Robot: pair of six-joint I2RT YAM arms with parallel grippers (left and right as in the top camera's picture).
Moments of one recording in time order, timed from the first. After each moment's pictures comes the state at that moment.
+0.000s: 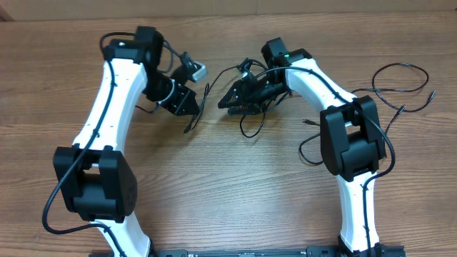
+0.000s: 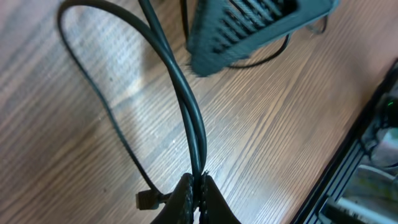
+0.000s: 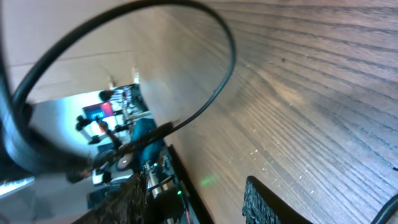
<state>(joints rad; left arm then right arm) -0.10 1.94 1.73 -1.34 0.57 0.55 0.33 2.33 1.83 -0.97 -1.12 0.16</state>
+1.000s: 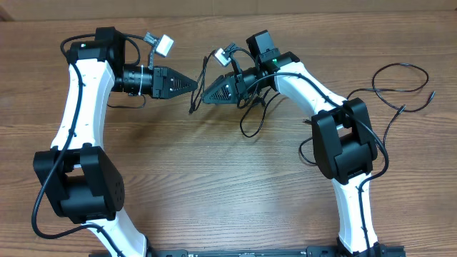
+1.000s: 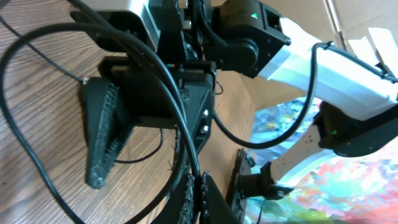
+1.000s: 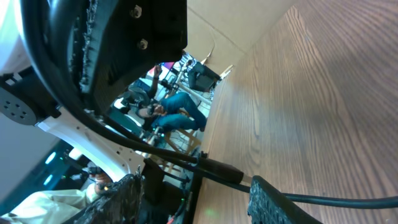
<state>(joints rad) 0.07 1.94 1.73 -1.35 1.23 0.55 0.40 2.33 1.83 -0.58 -1.56 -0.18</state>
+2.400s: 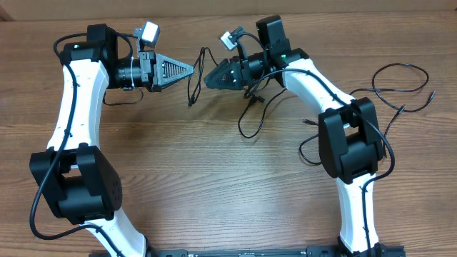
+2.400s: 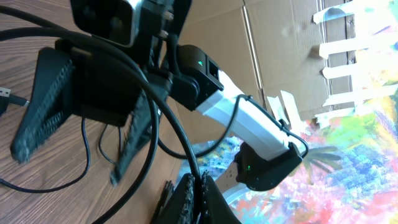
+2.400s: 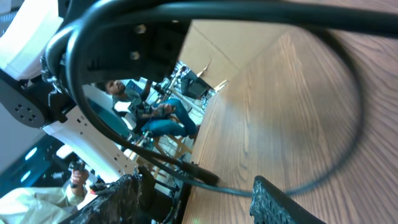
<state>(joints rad) 0.10 1.94 1.73 -1.27 1.49 0.21 0.37 2.31 1.83 -0.27 -1.56 0.06</state>
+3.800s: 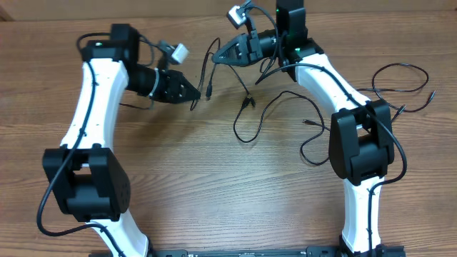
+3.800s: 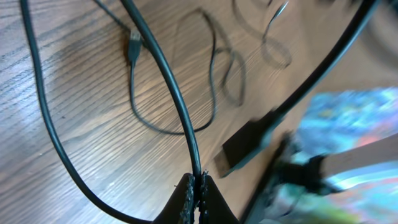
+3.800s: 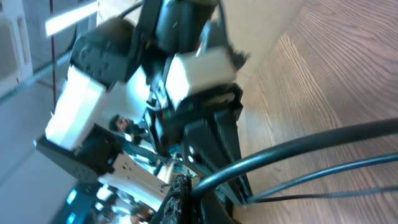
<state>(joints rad) -0.02 1.94 1.73 -1.29 0.89 0.34 0.30 2.26 1.83 0.20 -1.56 0.85</state>
